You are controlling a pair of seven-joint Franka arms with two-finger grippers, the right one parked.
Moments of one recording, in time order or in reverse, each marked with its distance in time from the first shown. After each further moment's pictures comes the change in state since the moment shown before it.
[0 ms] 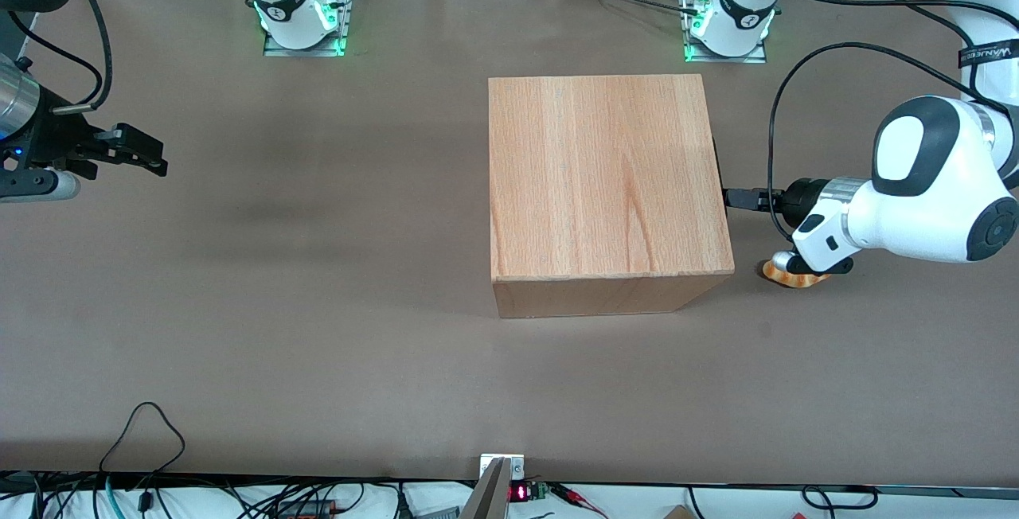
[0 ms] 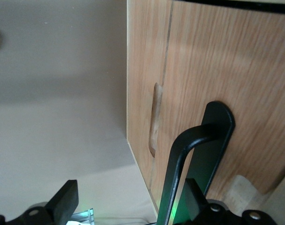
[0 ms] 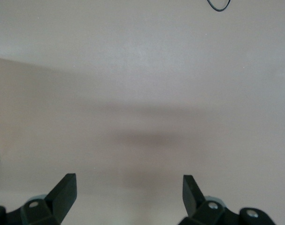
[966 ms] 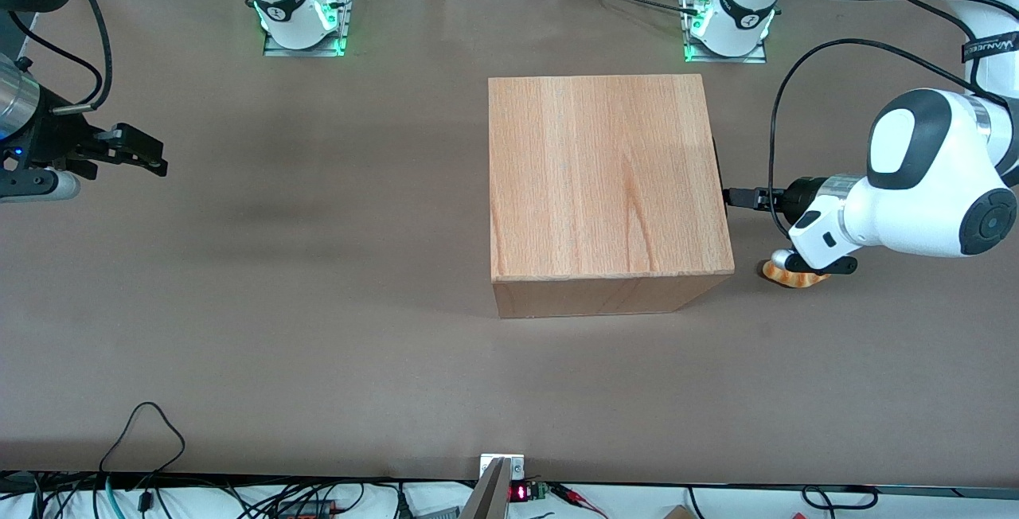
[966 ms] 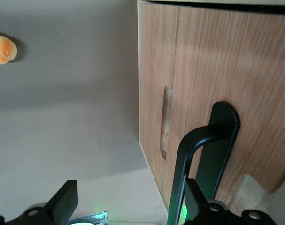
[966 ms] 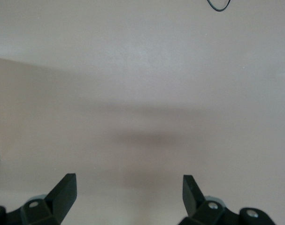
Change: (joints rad) arm -0.018 -0.012 0.001 0.006 0.067 0.014 0.001
